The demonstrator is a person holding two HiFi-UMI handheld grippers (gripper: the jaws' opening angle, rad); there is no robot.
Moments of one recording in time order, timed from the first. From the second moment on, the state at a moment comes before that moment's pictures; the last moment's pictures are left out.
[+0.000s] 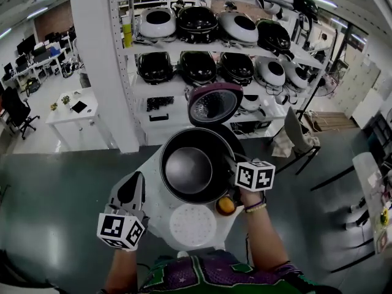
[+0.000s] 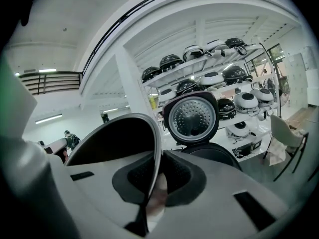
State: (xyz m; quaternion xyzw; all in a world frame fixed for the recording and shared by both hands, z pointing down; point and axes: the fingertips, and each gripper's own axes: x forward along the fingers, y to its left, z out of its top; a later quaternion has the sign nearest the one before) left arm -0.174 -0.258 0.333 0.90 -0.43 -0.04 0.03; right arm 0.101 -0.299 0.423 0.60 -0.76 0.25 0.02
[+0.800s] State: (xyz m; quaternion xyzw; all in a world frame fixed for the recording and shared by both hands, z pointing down) left arm -0.107 -0.273 0.331 0.86 -0.51 -0.05 0.04; right arm 0.217 -0.362 0.425 0.59 -0.77 0.26 0.03
